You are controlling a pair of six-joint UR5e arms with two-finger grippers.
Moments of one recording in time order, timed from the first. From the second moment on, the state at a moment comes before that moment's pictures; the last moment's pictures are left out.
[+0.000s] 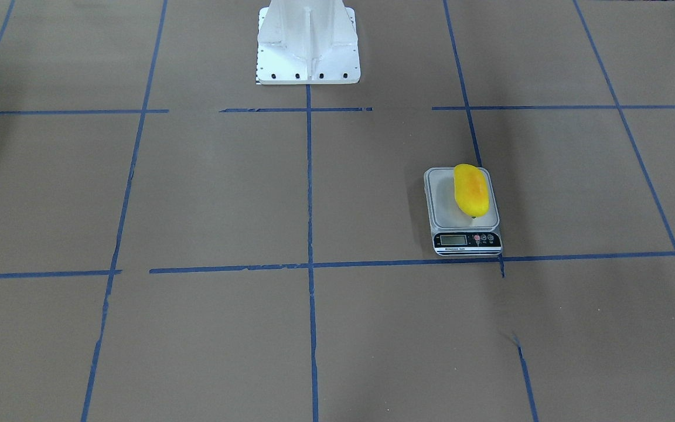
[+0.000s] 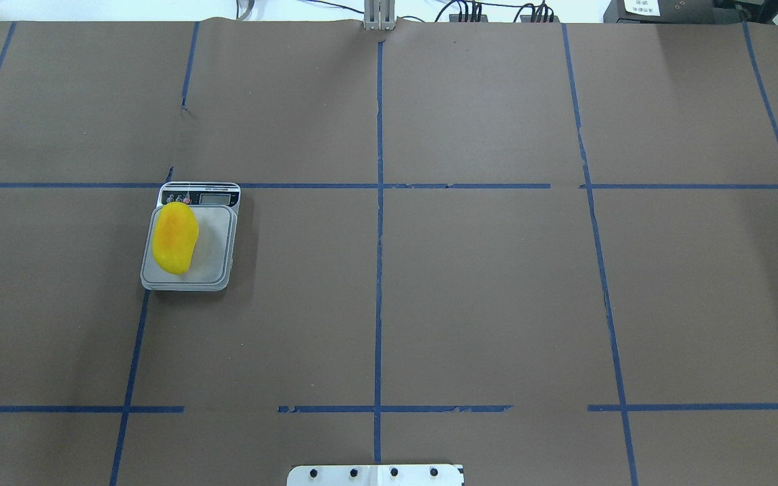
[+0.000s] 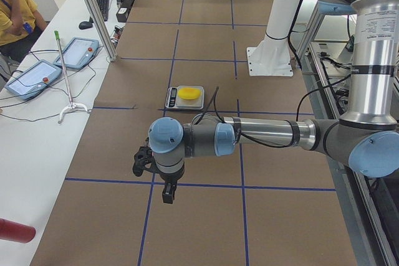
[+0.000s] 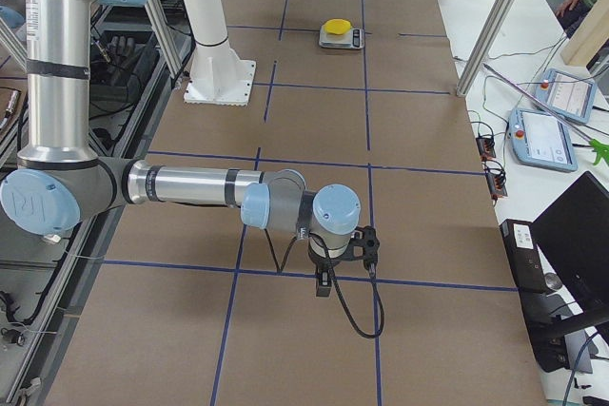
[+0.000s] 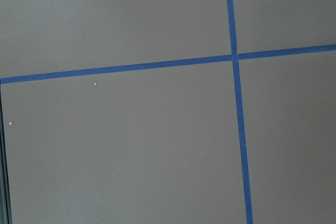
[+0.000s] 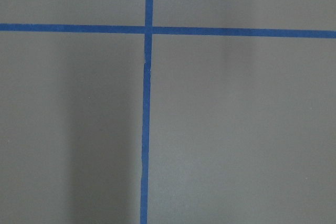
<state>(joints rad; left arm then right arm) -1.70 -1.56 -1.65 -1.45 -2.32 0.24 1.62 -1.66 1.66 -1.68 2.35 -0.12</state>
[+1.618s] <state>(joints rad) -1.70 -1.55 -1.60 -1.60 -2.33 0.27 1.62 -1.66 1.66 -1.68 2.35 -0.12</state>
